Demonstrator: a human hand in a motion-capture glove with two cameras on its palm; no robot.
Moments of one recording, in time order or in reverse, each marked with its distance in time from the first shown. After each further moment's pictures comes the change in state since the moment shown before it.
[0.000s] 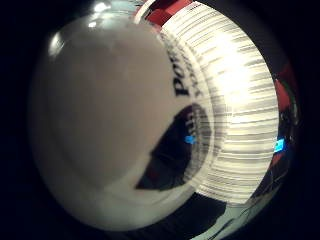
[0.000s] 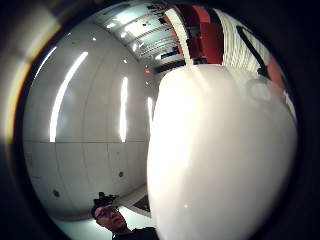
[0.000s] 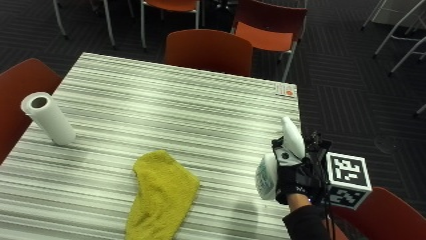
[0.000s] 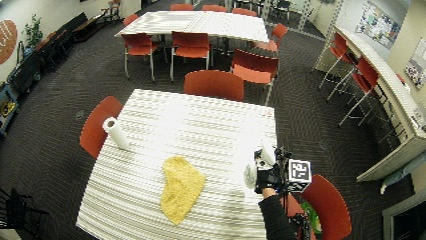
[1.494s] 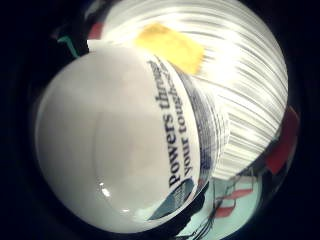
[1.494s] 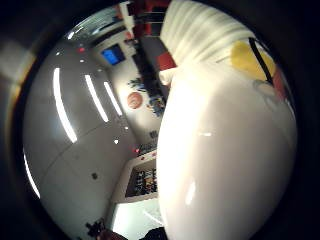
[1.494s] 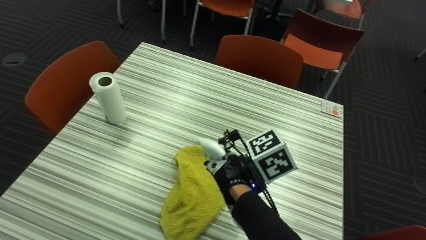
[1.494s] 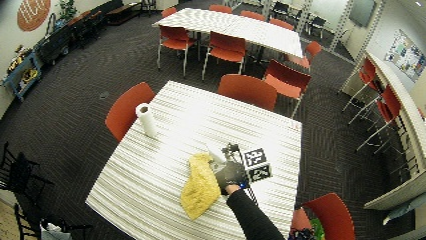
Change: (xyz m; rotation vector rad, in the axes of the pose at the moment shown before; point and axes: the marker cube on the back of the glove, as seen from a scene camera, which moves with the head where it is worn) arm 0.043 0.007 0.134 -0.384 0.524 0.274
